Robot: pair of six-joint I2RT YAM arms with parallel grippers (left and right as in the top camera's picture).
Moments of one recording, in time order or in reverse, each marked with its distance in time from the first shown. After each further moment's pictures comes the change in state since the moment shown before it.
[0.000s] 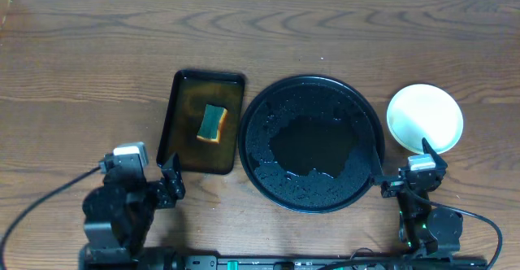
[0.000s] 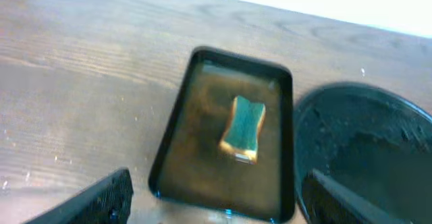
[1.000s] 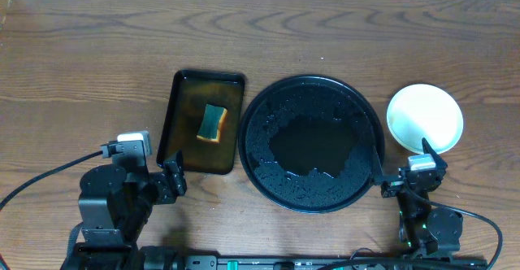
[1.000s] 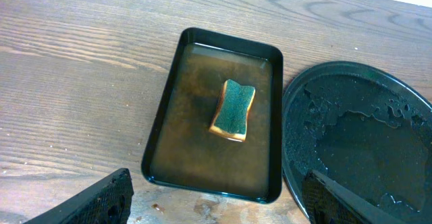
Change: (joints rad) left arm -0.050 0.167 0.165 -0.125 0.001 -0.005; right arm 0.000 0.000 0.000 0.001 0.000 0.003
